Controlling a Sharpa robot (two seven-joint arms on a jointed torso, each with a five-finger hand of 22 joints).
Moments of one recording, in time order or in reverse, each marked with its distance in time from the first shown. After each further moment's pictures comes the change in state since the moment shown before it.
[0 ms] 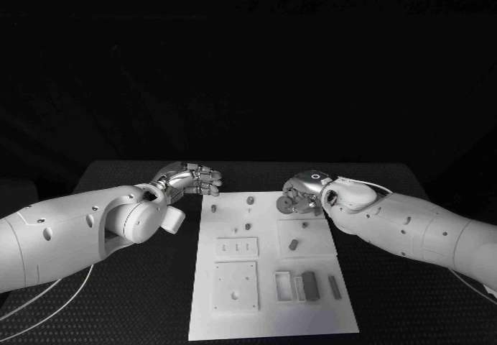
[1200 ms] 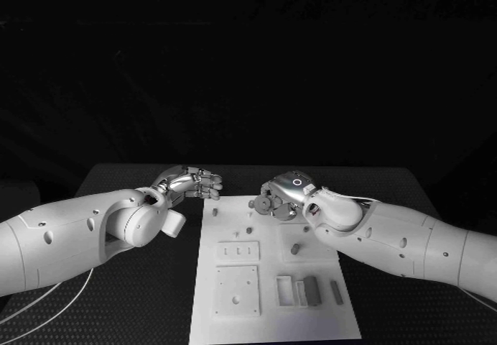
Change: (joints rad) left arm 0.000 -0.007 0.000 0.006 0.000 -0.002 0.000; left_hand 0.000 0.000 0.000 0.000 0.000 0.000 0.000 0.000 0.000 0.000 0.000 -0.003 0.001 0.000 0.000 -0.004 0.003 -0.004 0.000 0.000 0.000 0.001; right arm 0.002 -0.015 -0.007 0.244 -0.194 -0.158 -0.189; right_hand -0.027 0.009 -0.003 -0.003 -0.004 0.025 -0.025 0.011 0.005 0.037 -0.023 0.011 -0.030 0.031 -0.022 0.013 0.002 -0.008 0.030 -0.023 0.017 0.000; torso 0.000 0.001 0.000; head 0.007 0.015
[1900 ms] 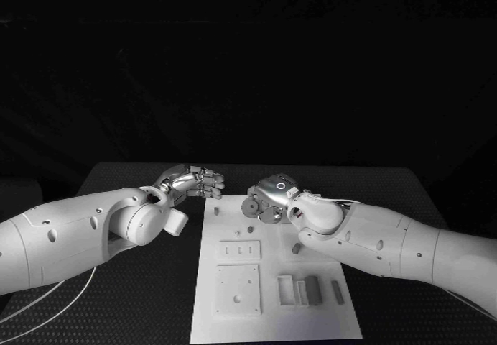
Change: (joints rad) left arm 0.000 0.012 0.000 -0.005 0.000 0.000 0.000; left_hand 0.000 0.000 0.000 0.000 0.000 0.000 0.000 0.000 0.000 0.000 0.000 0.000 0.001 0.000 0.000 0.000 0.001 0.000 0.000 0.000 0.000 0.001; right arm -0.004 0.102 -0.023 -0.063 -0.043 0.006 -0.022; right_hand -0.004 -0.004 0.007 0.007 -0.003 0.003 -0.003 -0.004 0.005 0.004 -0.003 0.000 -0.006 0.002 0.001 0.000 -0.001 0.002 0.000 0.000 0.000 0.000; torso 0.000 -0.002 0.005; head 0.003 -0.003
